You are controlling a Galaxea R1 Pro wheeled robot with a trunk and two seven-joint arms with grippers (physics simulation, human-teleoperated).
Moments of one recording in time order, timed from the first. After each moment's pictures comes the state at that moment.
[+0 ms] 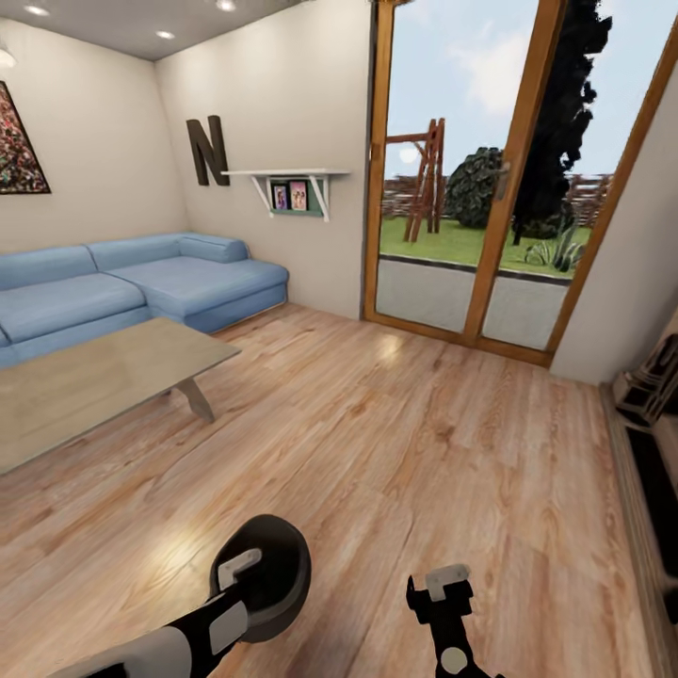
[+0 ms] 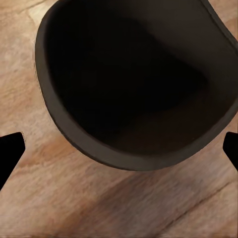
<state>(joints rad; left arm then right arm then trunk) -0.67 -0.06 -1.31 -0.09 1.72 -0.13 0.25 -0.46 0.10 0.13 -0.25 0.28 -0.34 -0.40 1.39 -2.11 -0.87</state>
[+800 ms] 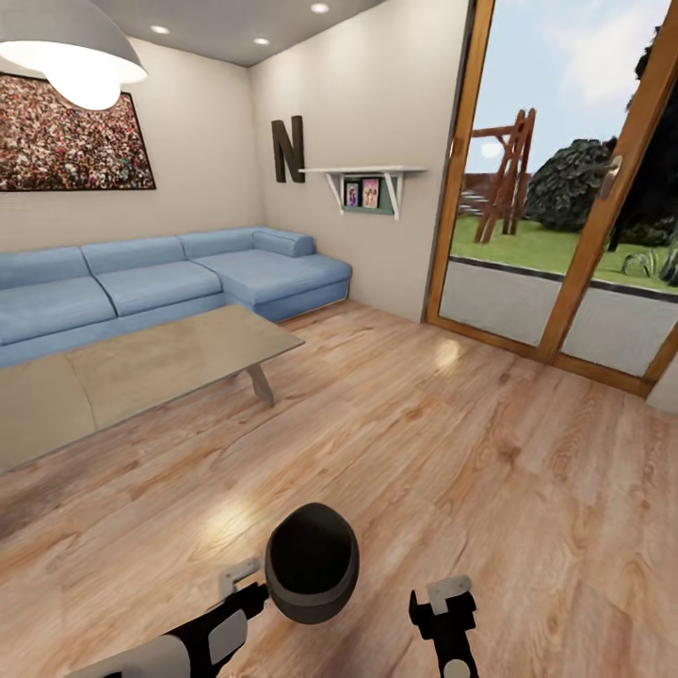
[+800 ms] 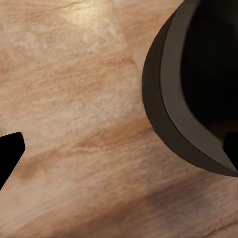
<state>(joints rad) -0.65 -0.06 -1.31 -0.09 1.72 -0.12 0.26 -0.46 0.10 0.12 -0.19 0.28 -0.34 -0.40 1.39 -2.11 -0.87</state>
